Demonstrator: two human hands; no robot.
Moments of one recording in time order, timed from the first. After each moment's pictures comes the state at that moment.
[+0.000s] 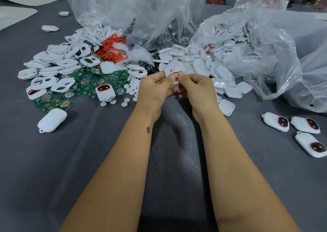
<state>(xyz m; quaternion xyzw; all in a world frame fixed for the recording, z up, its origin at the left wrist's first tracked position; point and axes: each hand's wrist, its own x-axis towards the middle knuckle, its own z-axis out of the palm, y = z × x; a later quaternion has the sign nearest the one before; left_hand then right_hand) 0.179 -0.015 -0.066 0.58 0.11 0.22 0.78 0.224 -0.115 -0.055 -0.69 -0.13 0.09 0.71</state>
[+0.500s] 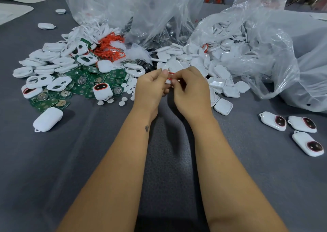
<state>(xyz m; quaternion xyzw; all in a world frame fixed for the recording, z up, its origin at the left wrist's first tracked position) 0.184 -0.013 -0.066 0.60 0.15 0.23 0.75 0.217 -0.113 -0.062 -0.82 -0.29 -0.16 0.46</state>
